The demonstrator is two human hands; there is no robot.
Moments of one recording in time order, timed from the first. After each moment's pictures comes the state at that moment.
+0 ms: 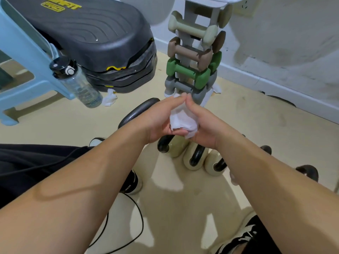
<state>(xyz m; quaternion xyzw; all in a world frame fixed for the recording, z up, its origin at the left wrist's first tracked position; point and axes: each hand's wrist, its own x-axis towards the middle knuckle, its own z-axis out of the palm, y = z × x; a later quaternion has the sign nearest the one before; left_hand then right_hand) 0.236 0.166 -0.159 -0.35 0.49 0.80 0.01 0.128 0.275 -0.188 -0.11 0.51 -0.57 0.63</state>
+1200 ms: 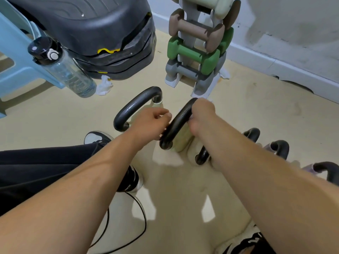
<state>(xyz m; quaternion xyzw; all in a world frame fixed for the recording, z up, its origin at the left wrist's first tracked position) 0.264 0.138 -0.239 -0.44 0.71 0.54 0.01 0.127 0.200 -0.231 0.23 0.65 -0.60 0.41</state>
